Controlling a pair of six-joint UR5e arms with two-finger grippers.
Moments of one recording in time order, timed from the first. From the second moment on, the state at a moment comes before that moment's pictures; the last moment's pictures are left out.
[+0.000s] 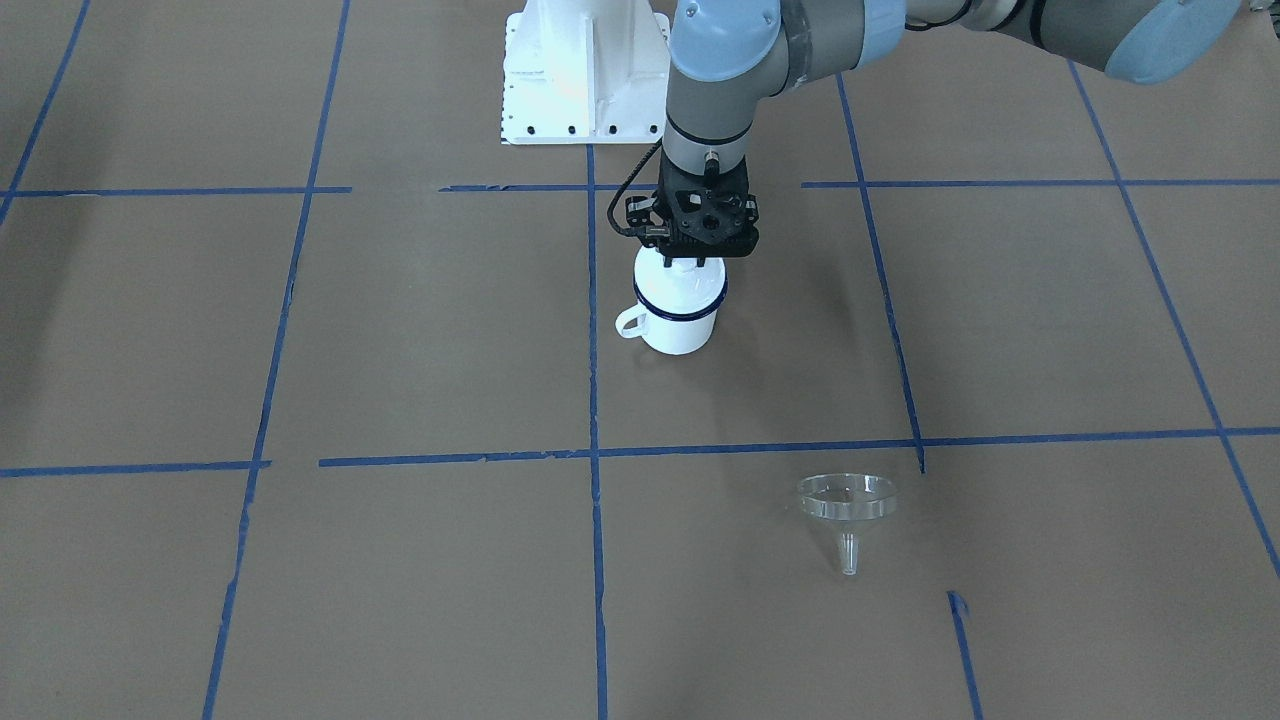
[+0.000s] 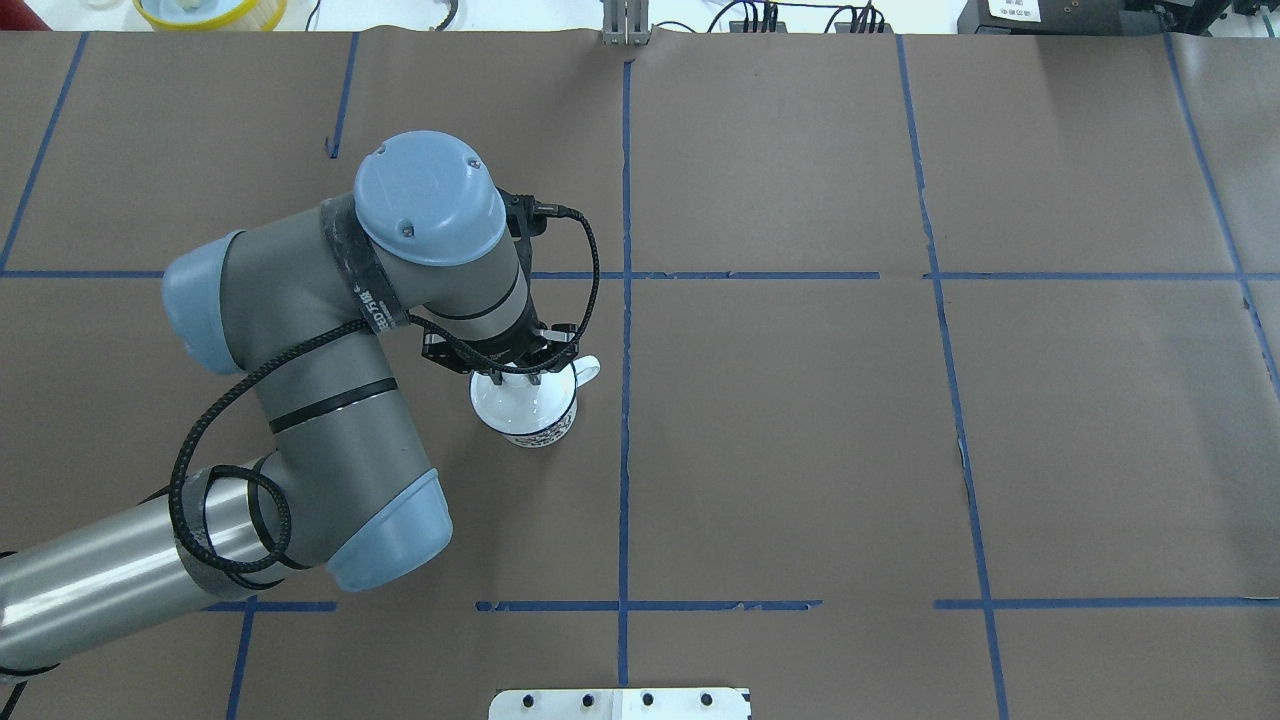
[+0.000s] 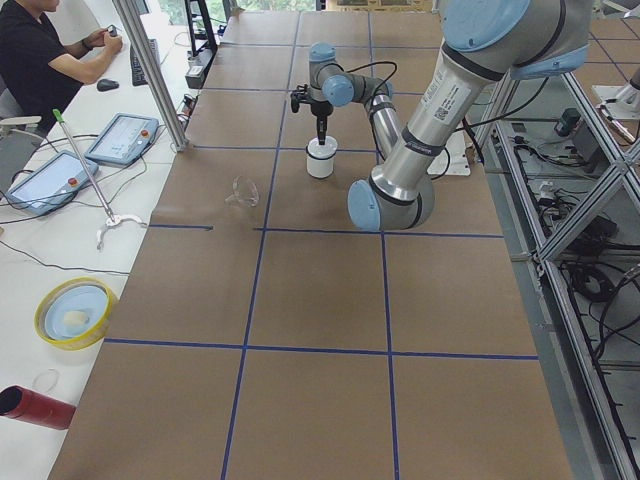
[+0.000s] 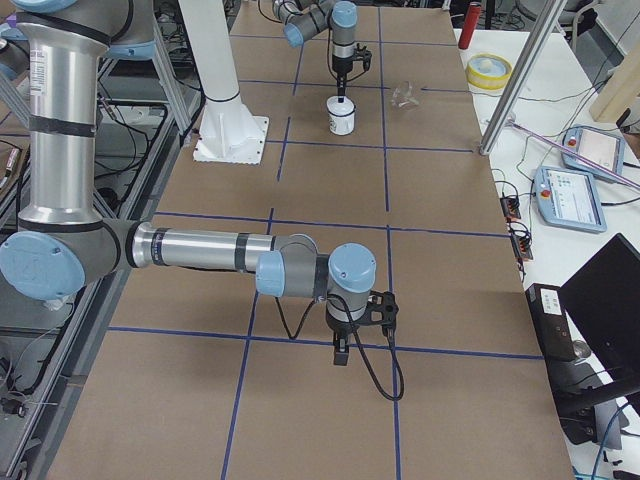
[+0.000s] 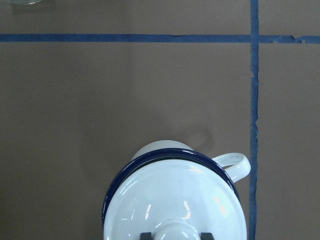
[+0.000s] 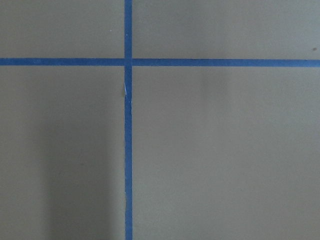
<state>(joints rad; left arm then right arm) -0.57 -2.29 -1.80 -1.36 -1.95 -1.16 1.57 -1.68 1.66 -1.57 2.29 0.01</state>
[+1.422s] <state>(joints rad) -0.57 -2.29 -1.80 -1.37 -1.95 -1.15 1.57 -1.68 1.66 -1.57 2.29 0.01</state>
